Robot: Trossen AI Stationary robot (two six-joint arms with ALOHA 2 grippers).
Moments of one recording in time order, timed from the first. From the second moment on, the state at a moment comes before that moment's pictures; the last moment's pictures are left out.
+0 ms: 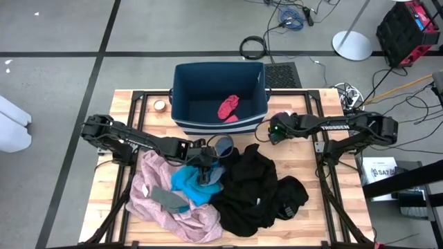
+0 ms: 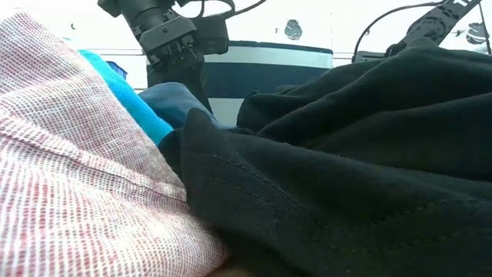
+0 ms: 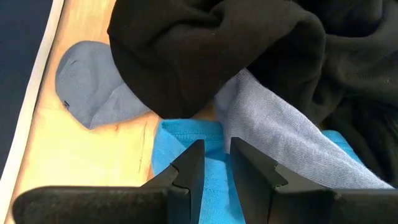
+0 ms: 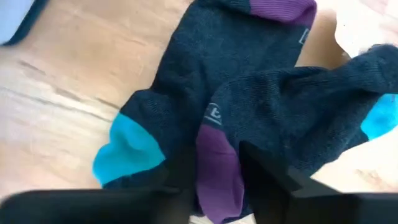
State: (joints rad) left arm -0.15 1.59 1.02 -0.40 -0.11 -0.26; right arm -0.38 1.29 0.57 -0.59 0.32 0.69
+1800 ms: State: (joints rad) left arm -0.15 1.59 0.91 0.20 -0.11 0.00; right arm -0.34 1.52 1.64 -0.53 0.07 0.06
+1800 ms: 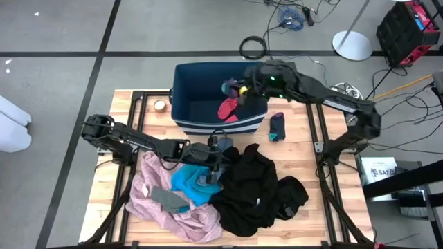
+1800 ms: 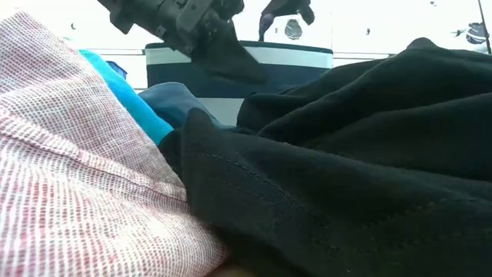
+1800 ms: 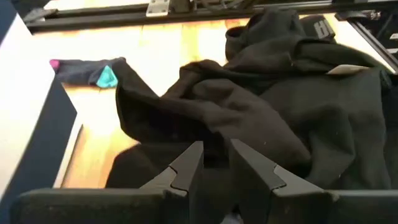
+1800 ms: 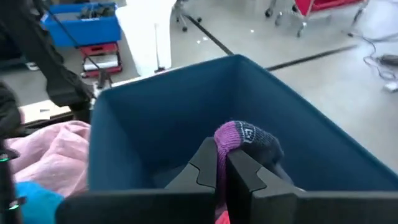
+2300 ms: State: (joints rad) left arm -0.18 1.59 0.90 0.22 -0.11 -0.02; right arm -0.46 1.67 1.71 -0.69 0.02 0.10
